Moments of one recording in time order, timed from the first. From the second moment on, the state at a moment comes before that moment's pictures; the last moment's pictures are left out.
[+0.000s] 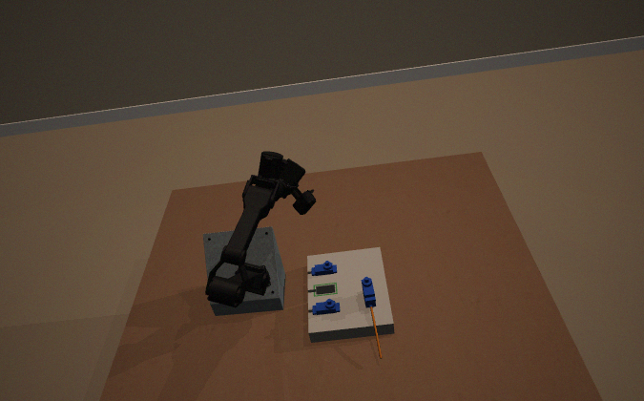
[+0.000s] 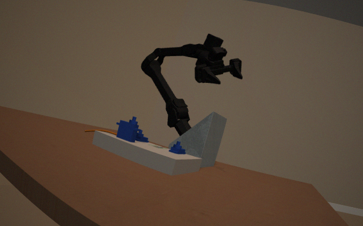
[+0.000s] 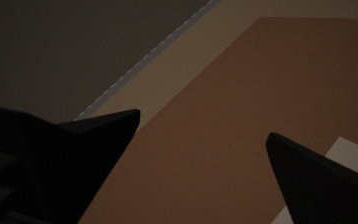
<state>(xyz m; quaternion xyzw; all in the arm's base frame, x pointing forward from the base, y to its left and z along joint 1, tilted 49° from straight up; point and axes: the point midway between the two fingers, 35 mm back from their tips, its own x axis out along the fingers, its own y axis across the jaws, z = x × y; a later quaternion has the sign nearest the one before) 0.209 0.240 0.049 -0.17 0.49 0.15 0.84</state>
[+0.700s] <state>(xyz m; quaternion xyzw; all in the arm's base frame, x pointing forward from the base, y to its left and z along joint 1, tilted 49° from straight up) 0.284 0.140 0.061 -0.42 0.55 0.09 0.72</state>
